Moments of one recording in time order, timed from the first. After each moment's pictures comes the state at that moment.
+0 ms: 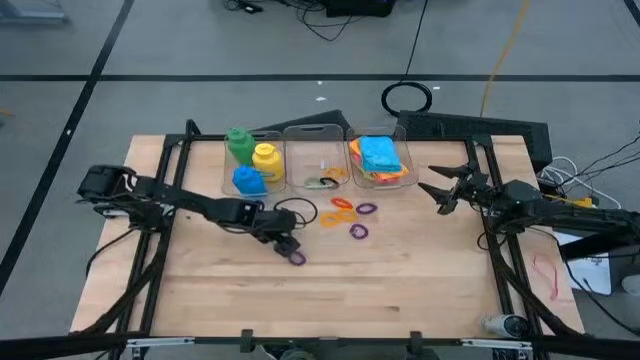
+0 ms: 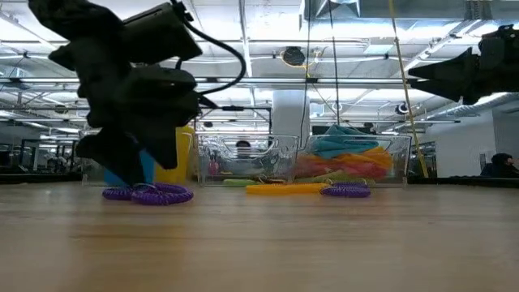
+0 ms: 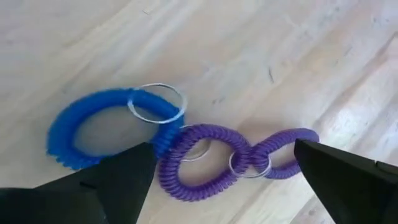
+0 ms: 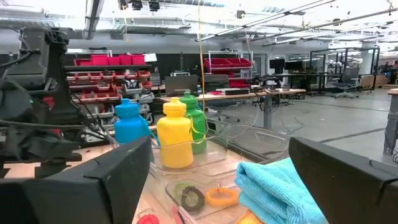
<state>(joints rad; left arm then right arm) -0.12 1.64 0.84 -0.26 0.14 -0.91 -0.23 0.19 0.04 0.37 0.21 0.01</state>
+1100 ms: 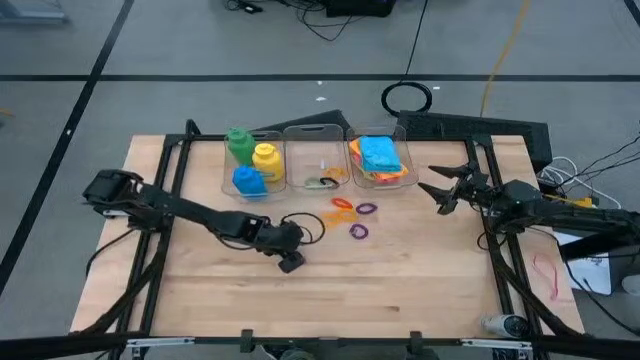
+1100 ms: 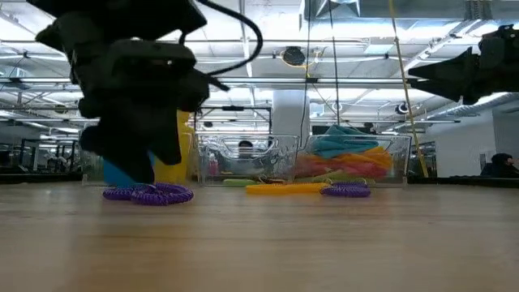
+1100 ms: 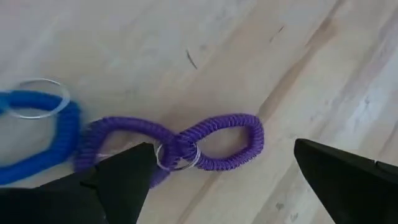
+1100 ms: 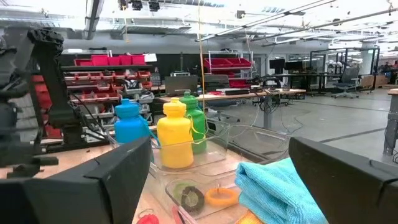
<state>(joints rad) -0.26 1.71 0.94 -0.28 0.04 -0.89 -0.23 0.19 0.04 0.37 0.21 0.01</state>
